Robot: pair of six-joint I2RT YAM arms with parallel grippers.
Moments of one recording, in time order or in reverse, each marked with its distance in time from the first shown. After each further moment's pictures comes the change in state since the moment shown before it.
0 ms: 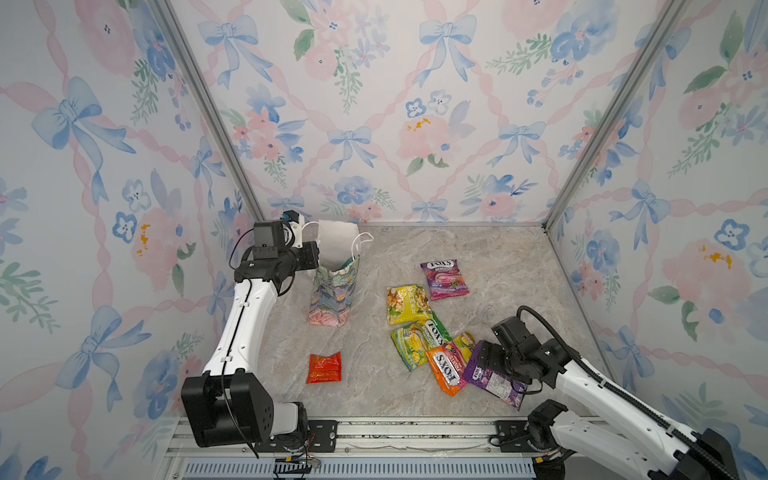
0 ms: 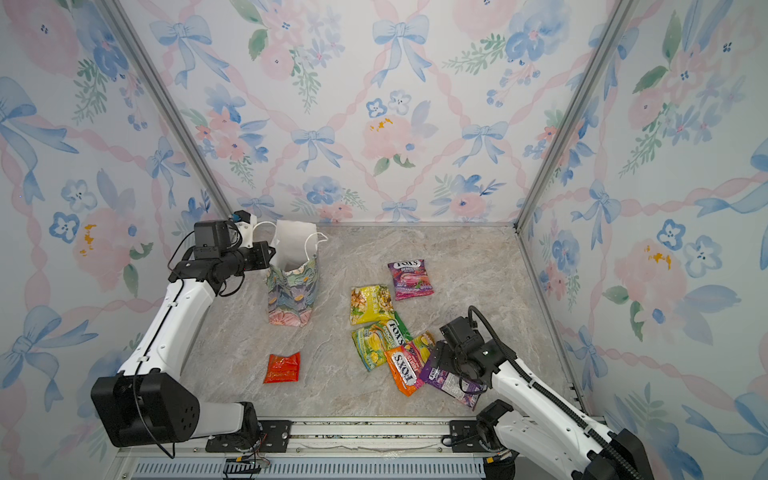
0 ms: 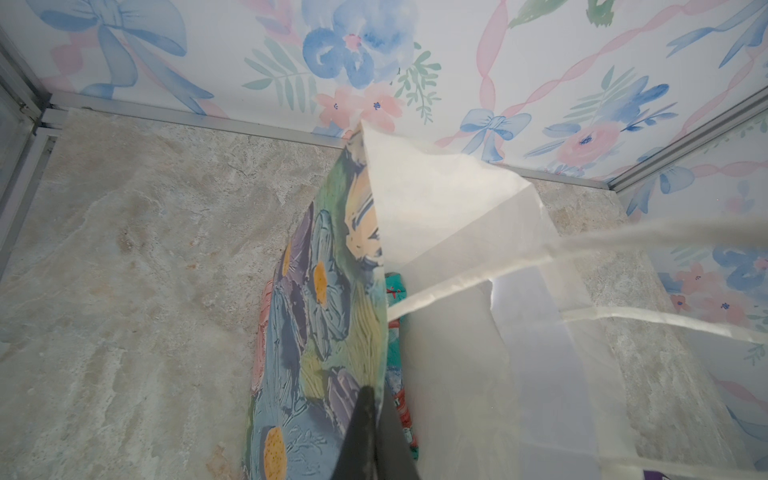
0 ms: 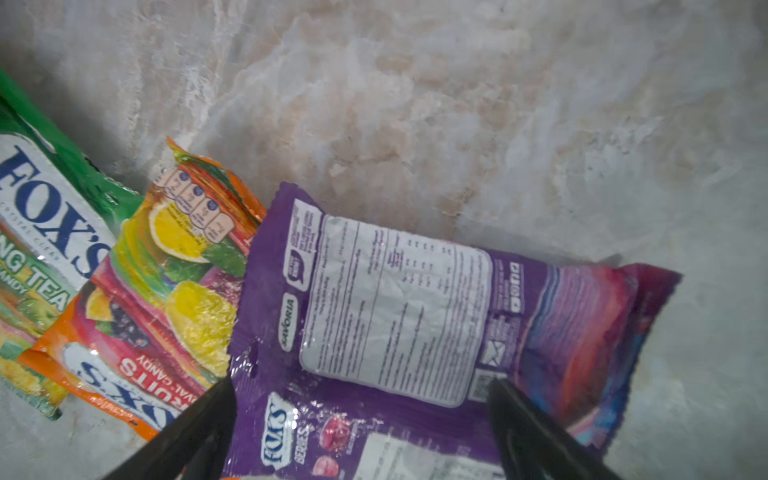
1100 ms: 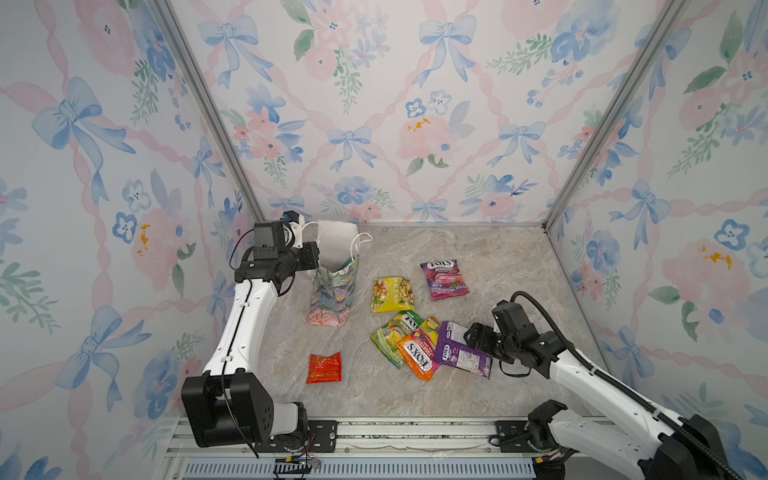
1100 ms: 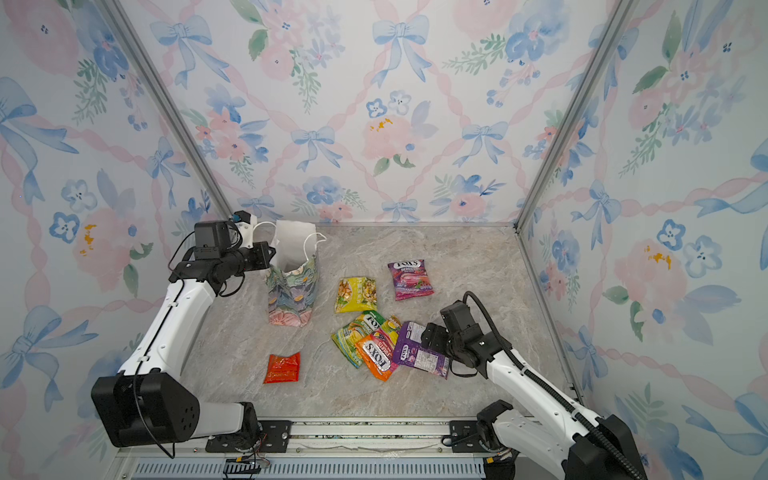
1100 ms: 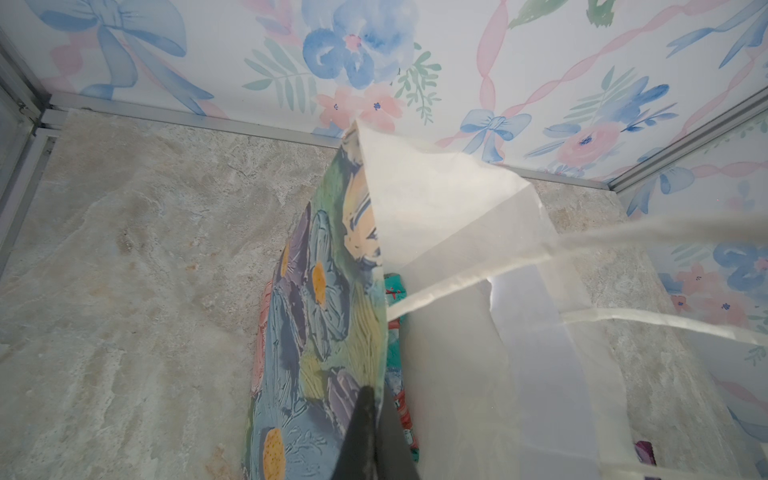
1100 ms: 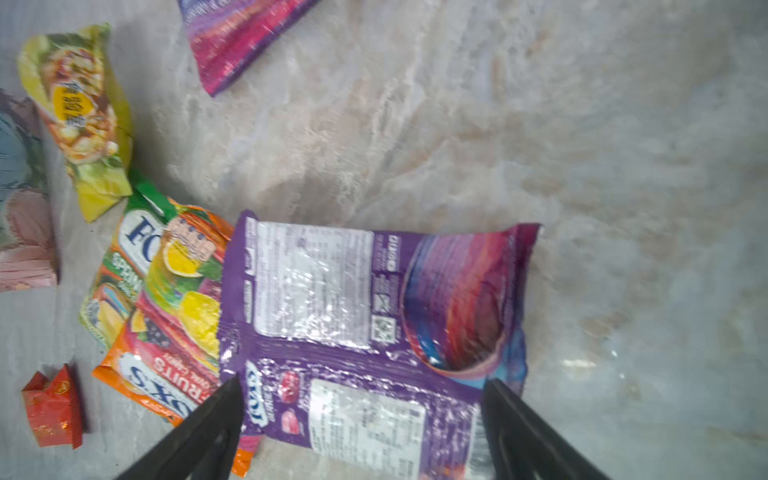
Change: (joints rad) left arm 0.000 0.002 -0.005 0.007 0.000 0.000; right arm -0.084 0.069 0.011 0.245 -0.112 -0.080
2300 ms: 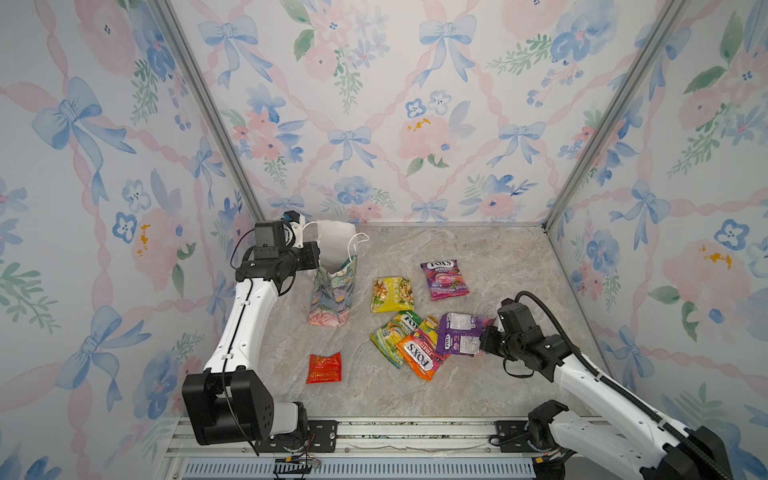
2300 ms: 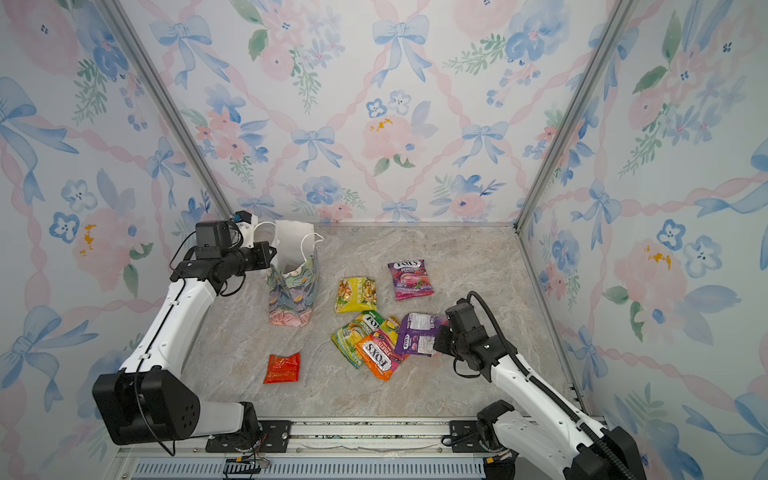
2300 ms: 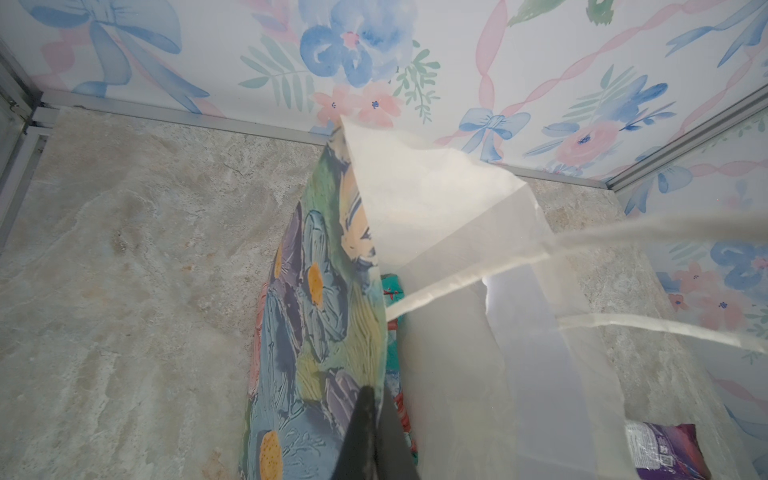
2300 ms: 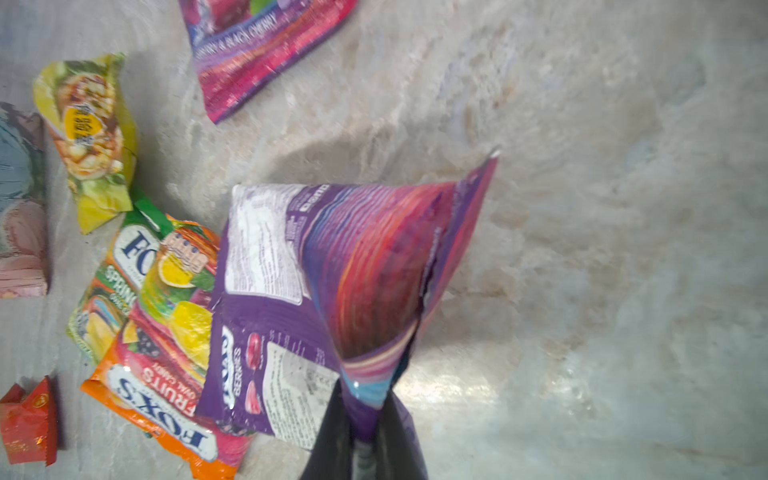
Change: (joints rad) left arm 0.000 0.009 0.000 0.007 0.008 0.000; right arm -0.021 -0.033 0.058 0.015 0.044 -0.087
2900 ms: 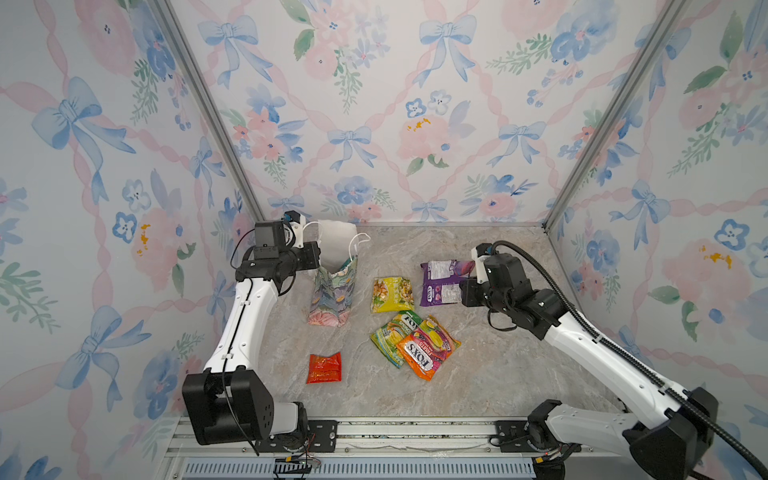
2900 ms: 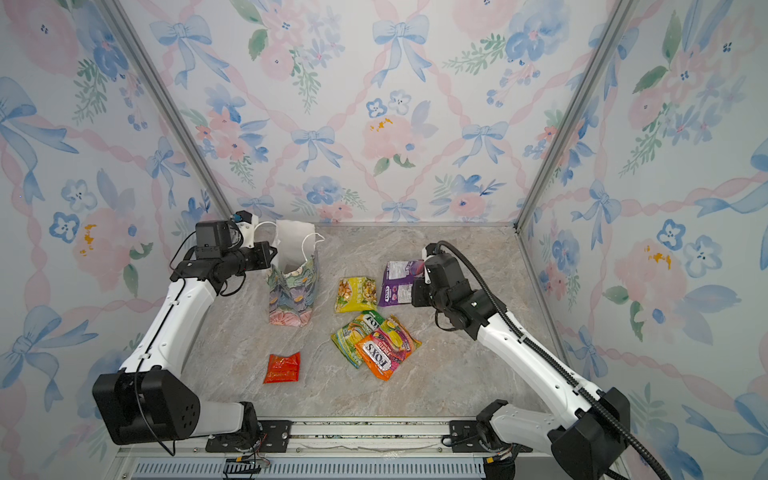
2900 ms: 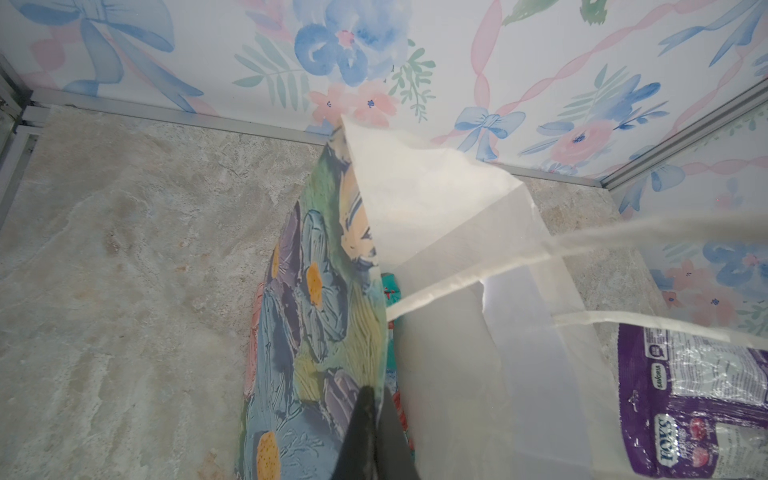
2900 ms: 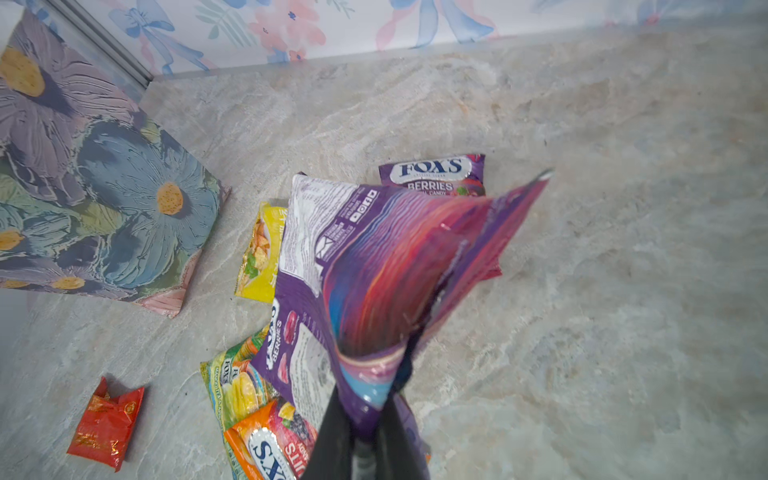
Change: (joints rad) left arm 0.000 0.000 0.000 0.000 0.015 0.000; right arm 0.141 0.297 0.545 0.014 0.092 -0.294
